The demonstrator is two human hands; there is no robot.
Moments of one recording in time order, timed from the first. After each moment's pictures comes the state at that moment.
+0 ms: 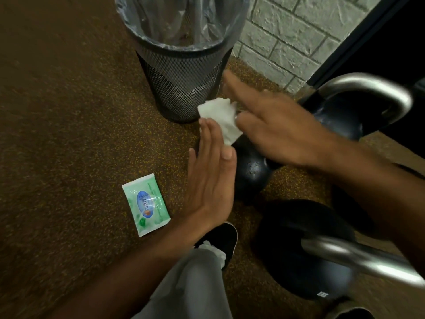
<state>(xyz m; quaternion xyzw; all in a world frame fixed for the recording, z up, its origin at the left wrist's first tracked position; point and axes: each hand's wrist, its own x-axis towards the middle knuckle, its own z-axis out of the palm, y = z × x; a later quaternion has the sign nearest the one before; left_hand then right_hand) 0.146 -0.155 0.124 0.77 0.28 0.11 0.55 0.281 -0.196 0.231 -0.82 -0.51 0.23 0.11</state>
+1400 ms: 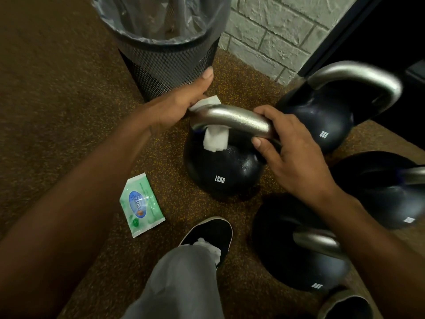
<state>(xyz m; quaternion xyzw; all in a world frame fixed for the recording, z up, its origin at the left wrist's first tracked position) 0.211 -0.031 0.148 0.78 0.19 -0.08 0.59 0.284 -0.278 0.158 -0.88 -0.38 0.11 0.25</state>
